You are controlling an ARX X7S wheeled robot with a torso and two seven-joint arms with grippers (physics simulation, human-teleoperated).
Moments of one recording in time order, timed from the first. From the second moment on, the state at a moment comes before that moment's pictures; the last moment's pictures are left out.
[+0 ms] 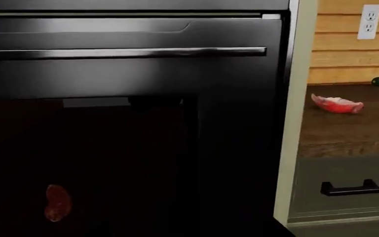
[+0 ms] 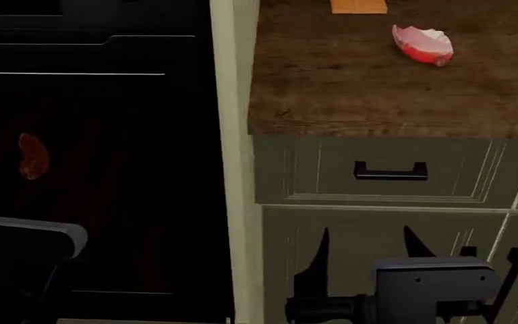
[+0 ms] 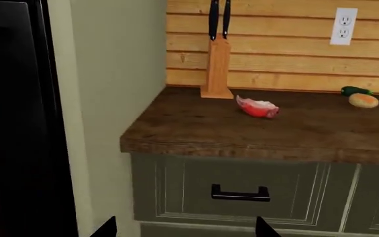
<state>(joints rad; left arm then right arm) -0.35 -0.20 0.19 0.24 -0.27 -0.50 -0.17 0.24 0.25 -0.13 -0.24 0.25 0.38 0.14</state>
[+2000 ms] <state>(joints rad) -0.89 -0.74 0.79 0.17 0.30 -0.41 0.22 0.20 0.27 -0.14 -0.24 0.30 0.32 0.17</state>
